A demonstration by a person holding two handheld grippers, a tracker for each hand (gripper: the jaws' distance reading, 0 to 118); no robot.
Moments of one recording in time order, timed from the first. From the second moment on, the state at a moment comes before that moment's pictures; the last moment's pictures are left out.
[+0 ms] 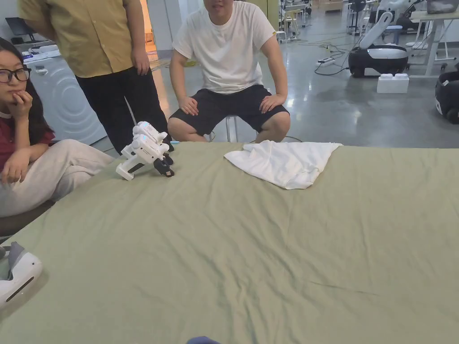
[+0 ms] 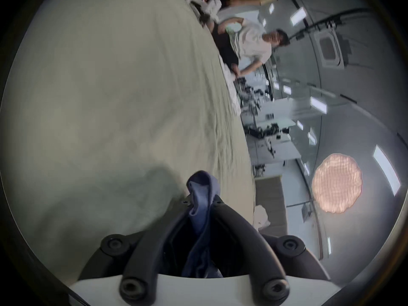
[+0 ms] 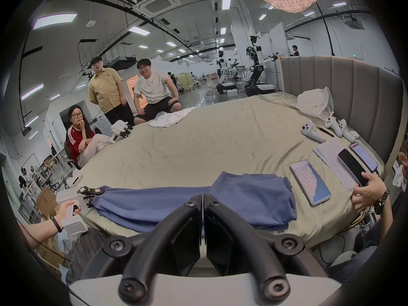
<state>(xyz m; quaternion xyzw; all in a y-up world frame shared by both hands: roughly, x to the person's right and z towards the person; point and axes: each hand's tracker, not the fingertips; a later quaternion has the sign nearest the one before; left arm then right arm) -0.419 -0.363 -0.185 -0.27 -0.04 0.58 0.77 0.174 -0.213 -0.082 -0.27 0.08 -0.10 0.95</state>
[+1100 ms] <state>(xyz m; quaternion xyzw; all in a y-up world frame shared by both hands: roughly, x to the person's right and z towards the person) -0.172 -0.327 -0.230 -0.39 -0.13 0.28 0.87 0.243 -0.257 -0.048 -0.27 0.03 -0.18 0.95</state>
